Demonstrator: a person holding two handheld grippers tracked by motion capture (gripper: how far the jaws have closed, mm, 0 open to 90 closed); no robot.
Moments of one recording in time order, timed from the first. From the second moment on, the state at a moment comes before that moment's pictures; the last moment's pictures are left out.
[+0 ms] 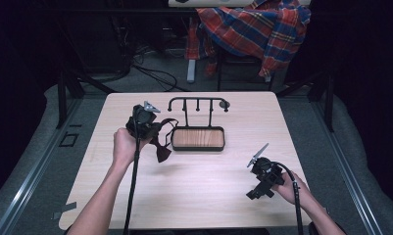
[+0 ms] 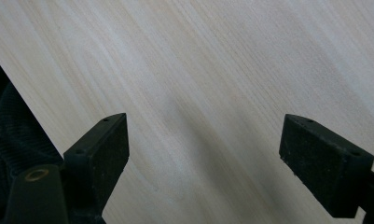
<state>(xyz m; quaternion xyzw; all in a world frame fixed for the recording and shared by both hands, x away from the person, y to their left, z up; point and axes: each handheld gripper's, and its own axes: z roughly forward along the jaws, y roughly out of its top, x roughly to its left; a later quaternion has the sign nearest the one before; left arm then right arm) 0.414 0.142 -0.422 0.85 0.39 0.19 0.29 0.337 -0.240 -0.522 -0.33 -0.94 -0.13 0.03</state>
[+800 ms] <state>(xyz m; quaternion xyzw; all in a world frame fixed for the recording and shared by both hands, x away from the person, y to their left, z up) 0.442 0.127 -0.388 0.85 0.38 0.22 0.30 0.335 -0.238 -0.524 -0.32 -0.94 -0.13 0.04</state>
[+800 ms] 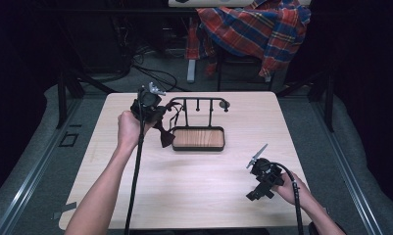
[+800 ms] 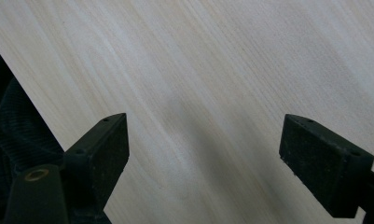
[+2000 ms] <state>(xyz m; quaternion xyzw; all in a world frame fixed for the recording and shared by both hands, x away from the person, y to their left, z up) 0.475 0.135 -0.412 0.83 0.42 0.23 0.28 0.335 -0.238 -0.524 -0.32 -0.94 -0.13 0.04</state>
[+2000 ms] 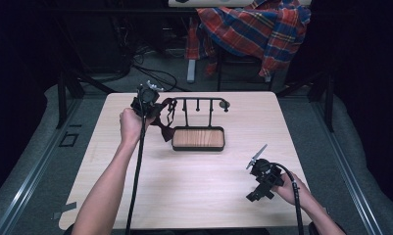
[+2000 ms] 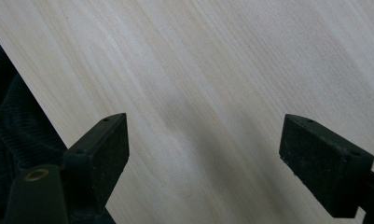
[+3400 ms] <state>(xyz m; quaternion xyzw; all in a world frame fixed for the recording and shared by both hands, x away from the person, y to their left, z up) 0.481 0.137 -0.437 0.84 0.43 0.21 0.25 0.334 -0.237 -0.526 -0.31 -0.94 -0.12 0.05</state>
